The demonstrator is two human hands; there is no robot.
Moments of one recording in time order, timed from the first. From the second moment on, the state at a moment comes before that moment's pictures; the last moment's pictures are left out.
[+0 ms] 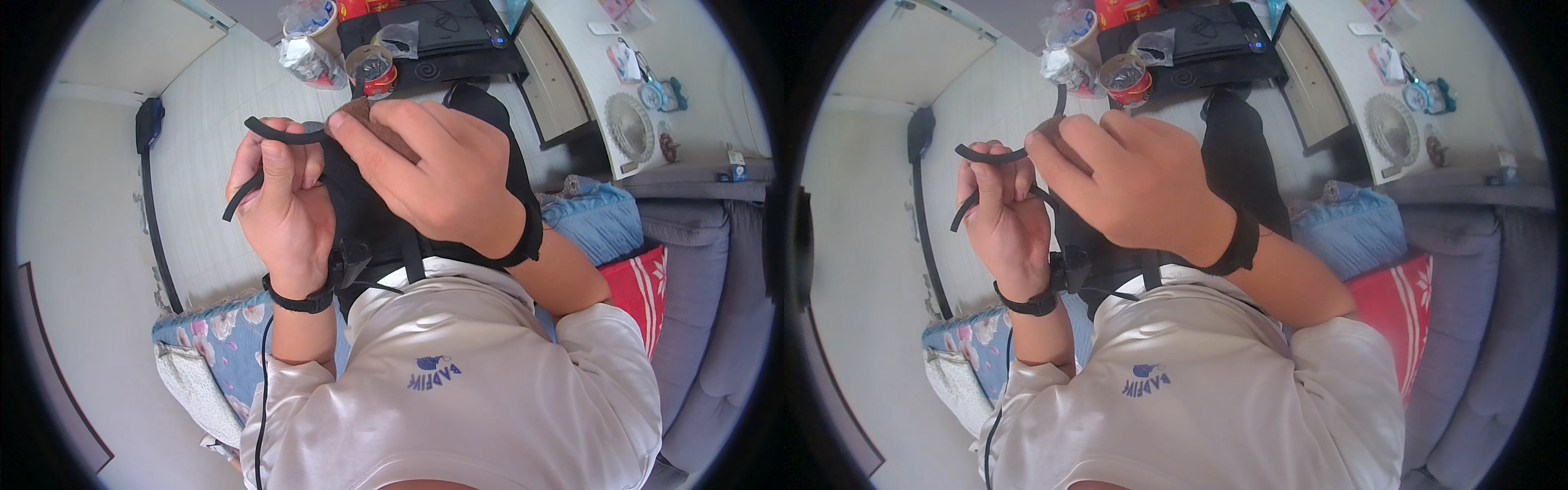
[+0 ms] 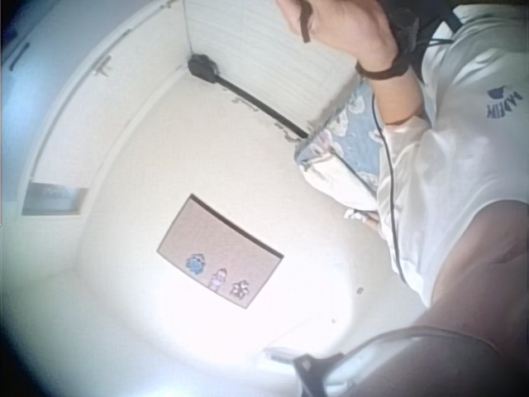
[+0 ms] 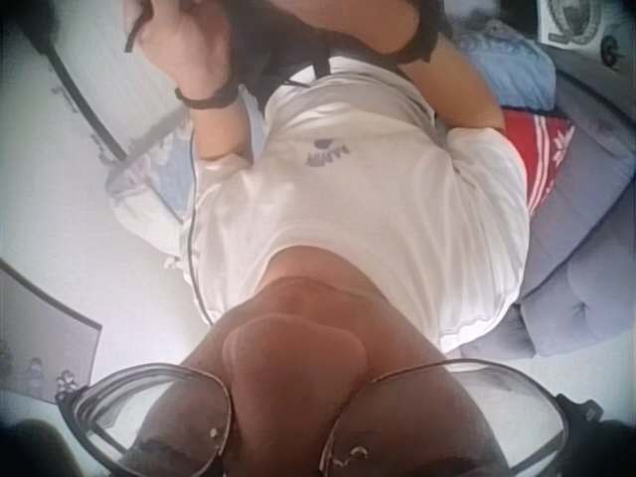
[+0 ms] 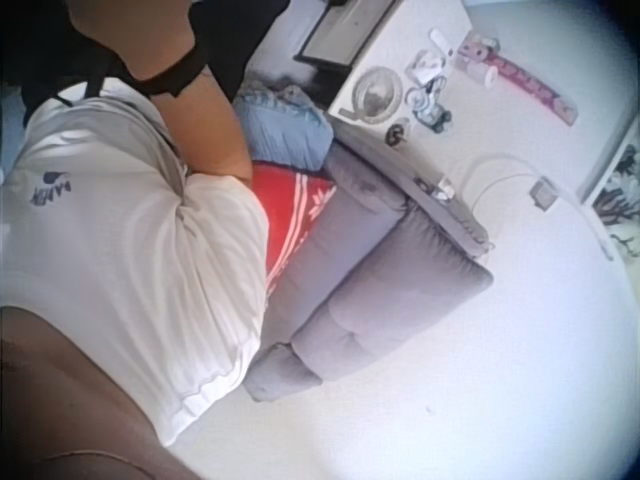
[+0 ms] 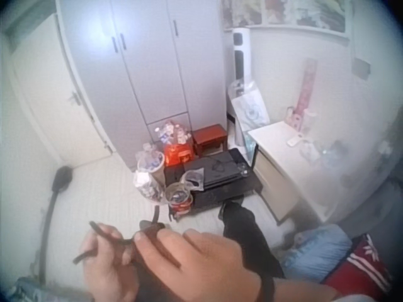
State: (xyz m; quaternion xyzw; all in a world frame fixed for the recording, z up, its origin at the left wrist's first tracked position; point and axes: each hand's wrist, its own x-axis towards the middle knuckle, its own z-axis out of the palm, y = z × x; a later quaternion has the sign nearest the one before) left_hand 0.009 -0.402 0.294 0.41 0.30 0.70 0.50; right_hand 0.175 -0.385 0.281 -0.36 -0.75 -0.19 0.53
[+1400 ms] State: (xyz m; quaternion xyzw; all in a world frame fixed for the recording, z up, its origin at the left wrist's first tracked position) left_hand 0.002 -0.384 0.301 0.42 0.36 0.57 0.61; right_hand 0.177 -0.373 0.277 -0.34 -0.66 0.40 0.53
